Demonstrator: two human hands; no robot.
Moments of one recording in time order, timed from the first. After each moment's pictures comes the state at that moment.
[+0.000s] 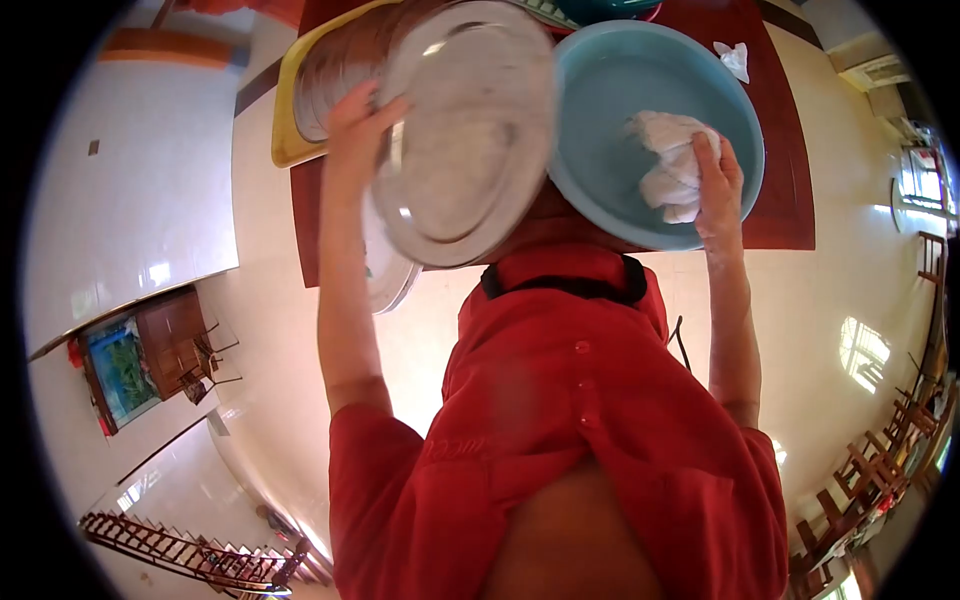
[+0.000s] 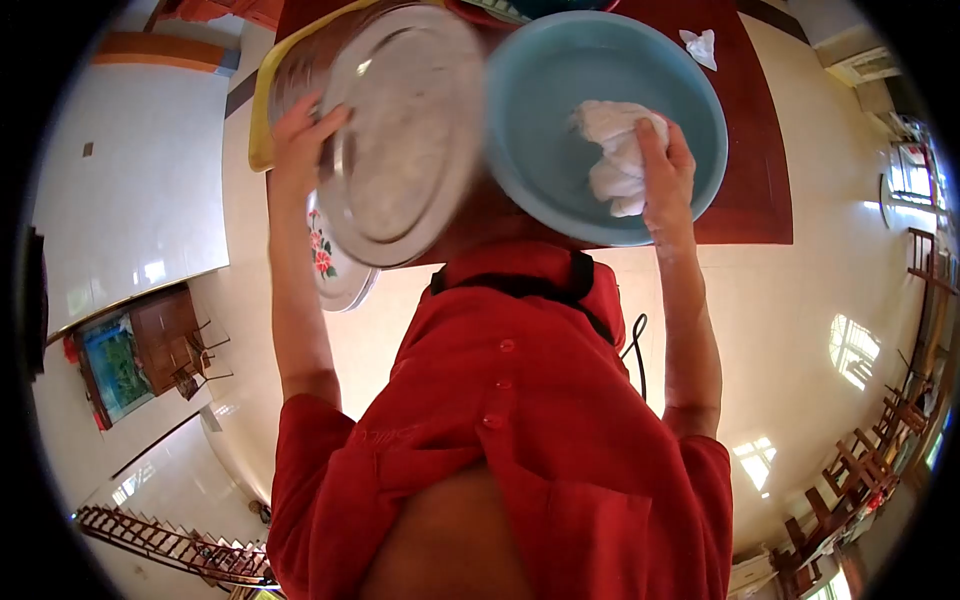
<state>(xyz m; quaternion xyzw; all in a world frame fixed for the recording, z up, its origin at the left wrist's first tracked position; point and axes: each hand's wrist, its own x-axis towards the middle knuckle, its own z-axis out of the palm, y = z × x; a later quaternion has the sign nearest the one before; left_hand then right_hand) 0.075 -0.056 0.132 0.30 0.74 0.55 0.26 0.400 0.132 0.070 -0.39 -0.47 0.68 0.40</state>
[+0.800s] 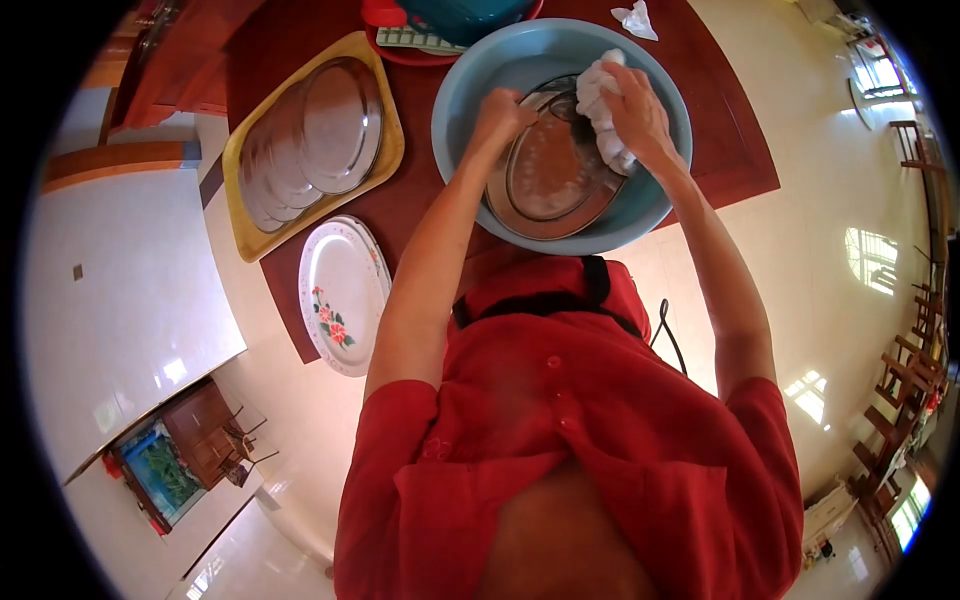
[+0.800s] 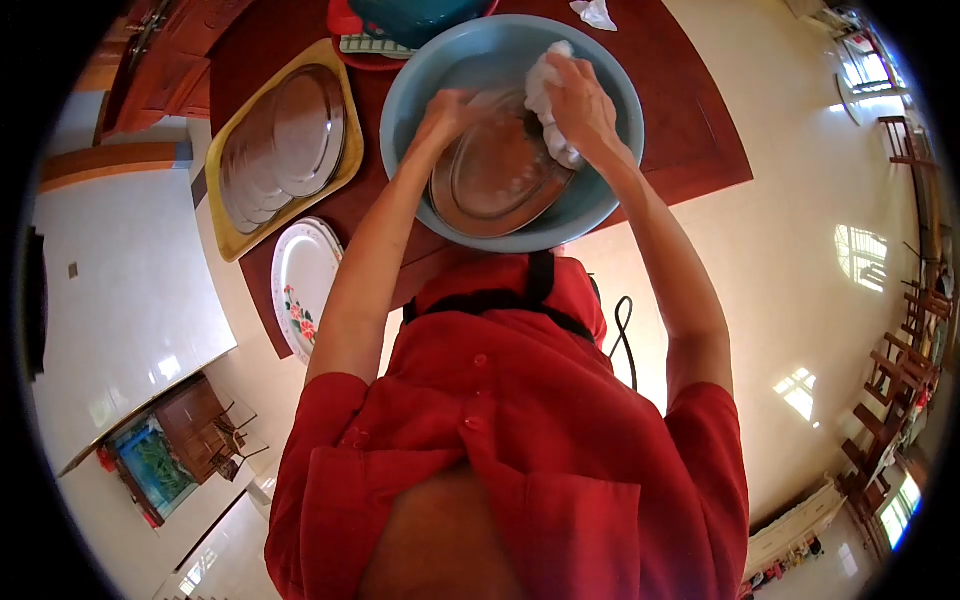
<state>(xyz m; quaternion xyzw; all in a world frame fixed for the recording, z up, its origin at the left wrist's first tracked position) 0.197 0.152 0.004 0.48 0.75 0.30 0.35 0.398 0.209 0.038 -0.43 -0.81 0.25 0.30</state>
